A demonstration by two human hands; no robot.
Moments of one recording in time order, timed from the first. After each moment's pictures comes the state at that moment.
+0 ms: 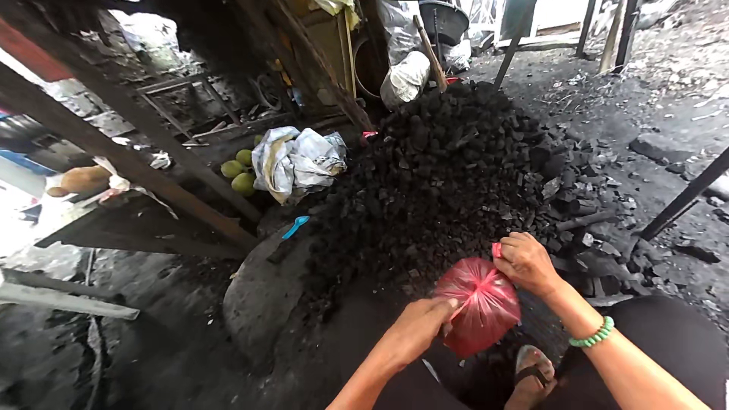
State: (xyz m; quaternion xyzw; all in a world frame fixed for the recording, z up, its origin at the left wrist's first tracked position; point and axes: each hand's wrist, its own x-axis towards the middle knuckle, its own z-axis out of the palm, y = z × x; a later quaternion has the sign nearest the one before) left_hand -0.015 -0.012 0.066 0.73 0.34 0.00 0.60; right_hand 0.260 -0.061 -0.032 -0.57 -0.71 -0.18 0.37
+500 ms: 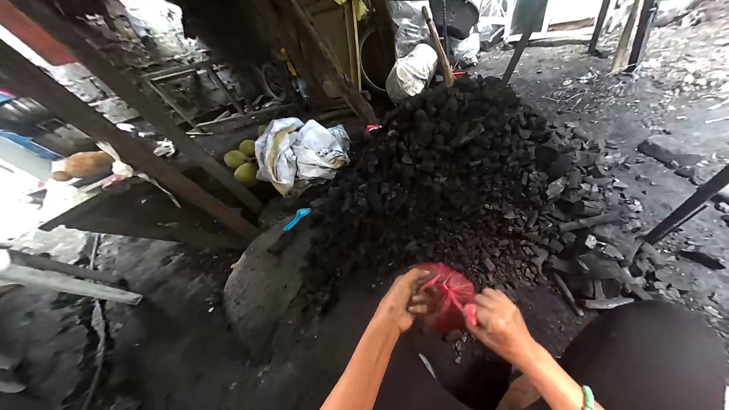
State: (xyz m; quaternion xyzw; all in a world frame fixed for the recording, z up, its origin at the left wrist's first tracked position) left_hand 0.002 0.023 0.020 0.39 0.44 0.16 0.79; right_hand 0.164 -0.101 -0.081 -0.57 -0.69 -0.13 0.43
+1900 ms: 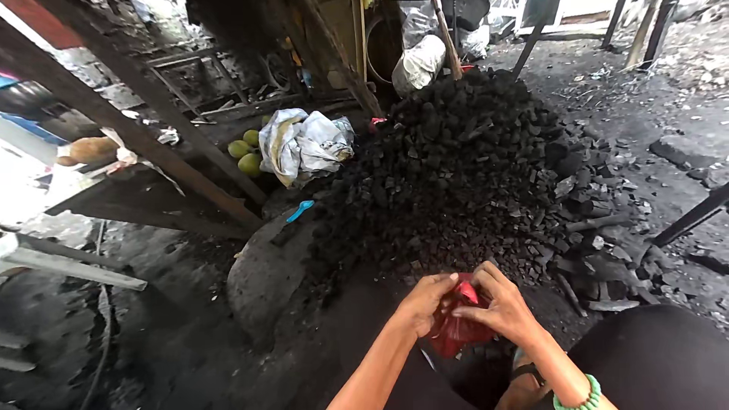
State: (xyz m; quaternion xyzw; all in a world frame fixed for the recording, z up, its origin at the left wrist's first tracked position) left_hand 0.016 0.004 0.018 0.46 0.38 0.12 0.79; right_hand 0.170 -0.086 -0.050 -0.58 -0.63 0.07 0.51
